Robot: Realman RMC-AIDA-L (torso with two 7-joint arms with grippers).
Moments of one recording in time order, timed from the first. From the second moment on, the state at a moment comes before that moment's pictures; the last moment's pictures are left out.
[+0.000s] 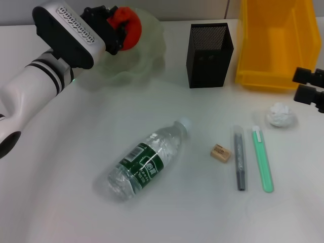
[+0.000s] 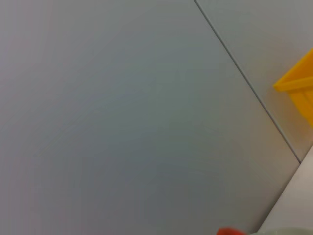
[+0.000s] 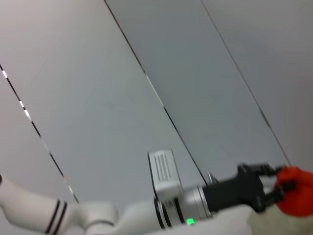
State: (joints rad) left arm -0.89 -2.08 0.18 -0.05 1.52 0.78 0.21; right arm 0.36 2.04 -0.47 -0.83 -1.82 -1.99 1.68
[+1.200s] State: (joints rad) left arm -0.87 -2.08 0.12 -0.11 1.51 0.81 0.21; right arm 0.56 2.03 -0.63 -1.05 -2.52 -1.52 2.31
